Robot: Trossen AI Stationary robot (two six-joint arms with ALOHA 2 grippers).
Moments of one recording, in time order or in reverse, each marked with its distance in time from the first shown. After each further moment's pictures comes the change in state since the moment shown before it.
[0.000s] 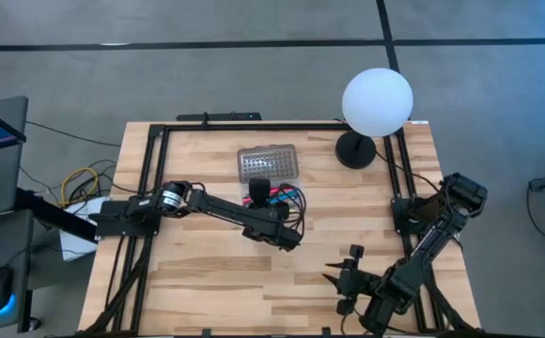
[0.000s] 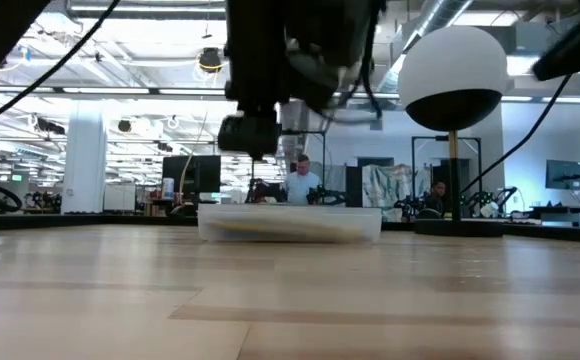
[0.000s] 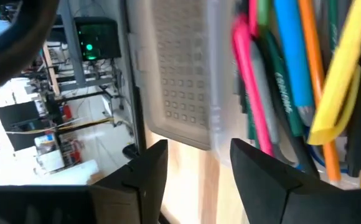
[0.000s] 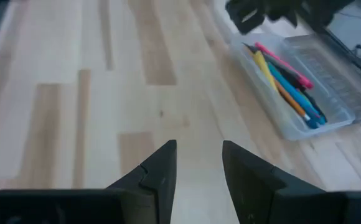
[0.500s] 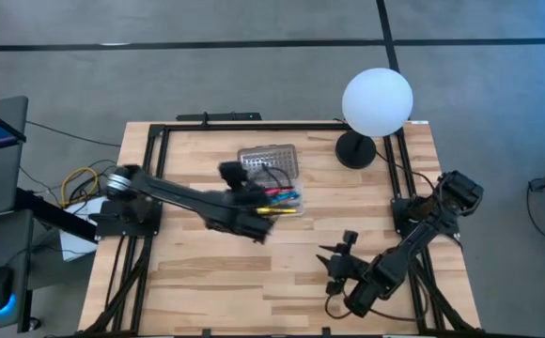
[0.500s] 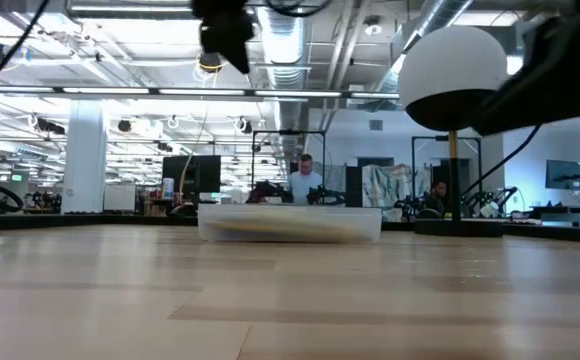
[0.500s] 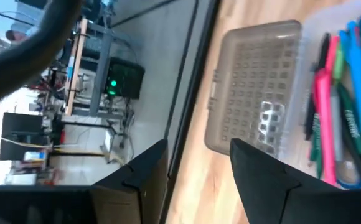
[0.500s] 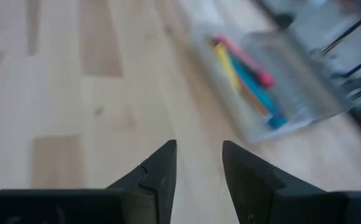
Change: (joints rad) left arm -0.041 -0.420 -0.224 0.161 -0.172 0.009; right arm -0.123 0.001 -0.100 0.076 0.035 -0.098
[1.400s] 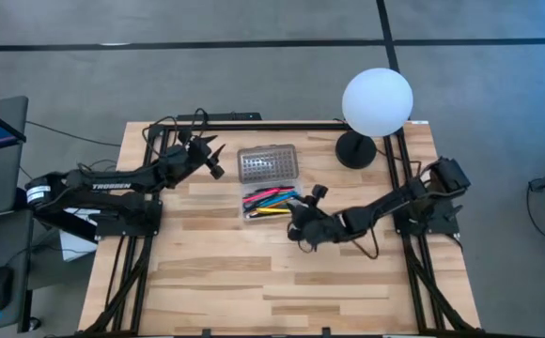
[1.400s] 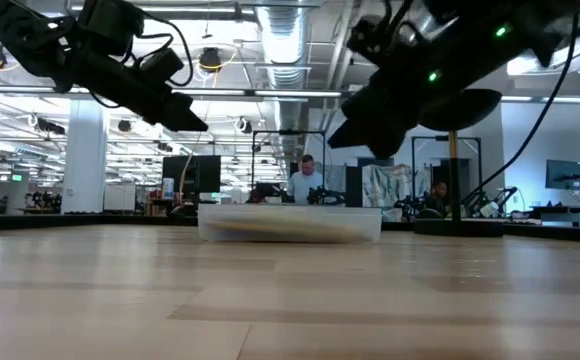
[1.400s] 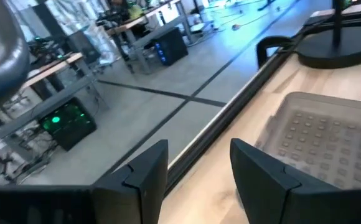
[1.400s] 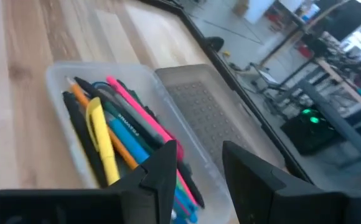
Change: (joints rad) left arm 0.677 -0.830 -1.365 1.914 0.612 0.681; right arm -0.513 -0.003 -0.109 0.699 -0.030 -0.771
